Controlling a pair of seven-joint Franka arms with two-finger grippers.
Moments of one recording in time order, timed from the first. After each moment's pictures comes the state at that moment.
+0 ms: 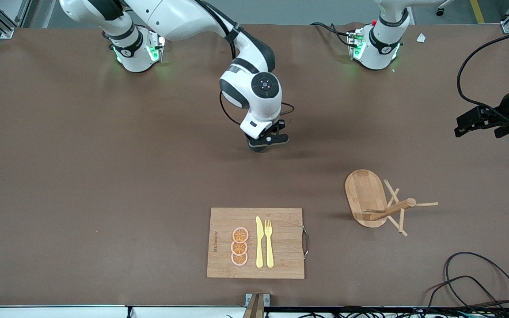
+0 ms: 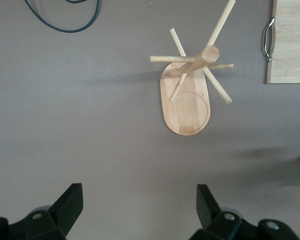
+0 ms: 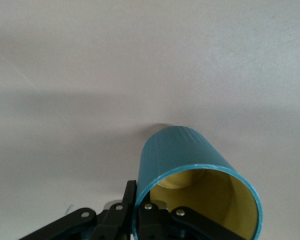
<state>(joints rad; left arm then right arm) 0.03 0.08 -0.06 -1.51 -0.01 1.60 -0.01 0.74 0.69 0.21 -1.49 -0.06 2.13 0.83</state>
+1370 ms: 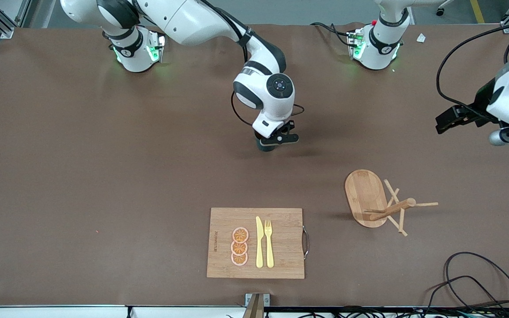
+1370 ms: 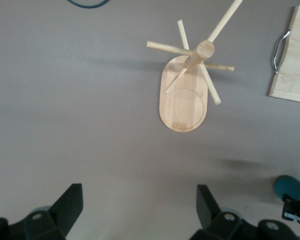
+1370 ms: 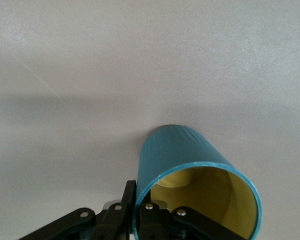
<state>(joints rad) 0.02 0.07 -0.17 -1.51 0.06 1.55 -0.31 0.82 0.80 0.17 -1.36 -0.06 2.13 0.89</state>
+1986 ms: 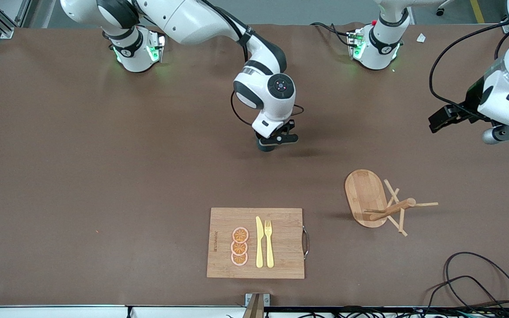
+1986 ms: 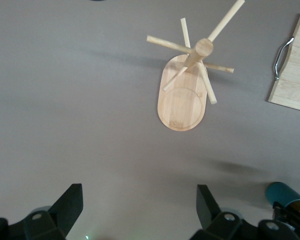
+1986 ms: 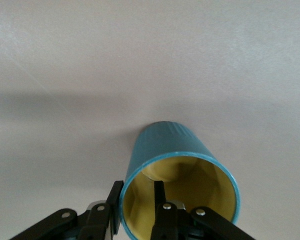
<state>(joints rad) 0.02 0.07 -0.21 -1.51 0.06 1.53 -0.44 0.82 0.80 0.17 -1.33 -0.06 2.05 0.89</state>
